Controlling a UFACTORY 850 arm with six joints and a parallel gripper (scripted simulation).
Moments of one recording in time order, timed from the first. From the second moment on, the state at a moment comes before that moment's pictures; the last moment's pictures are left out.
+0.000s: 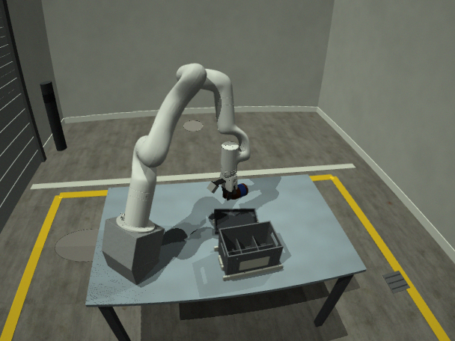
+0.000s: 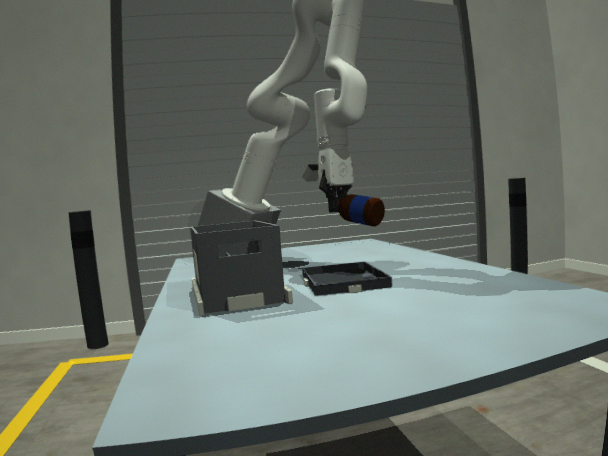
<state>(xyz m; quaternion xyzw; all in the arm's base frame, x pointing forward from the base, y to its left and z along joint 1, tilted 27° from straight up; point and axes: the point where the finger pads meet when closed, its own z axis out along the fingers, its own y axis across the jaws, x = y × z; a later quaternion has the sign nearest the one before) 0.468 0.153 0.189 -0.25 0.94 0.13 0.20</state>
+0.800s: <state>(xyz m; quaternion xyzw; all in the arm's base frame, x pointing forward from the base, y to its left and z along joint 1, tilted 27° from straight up) 0.468 0.153 0.189 -0.34 0.91 0.11 0.21</state>
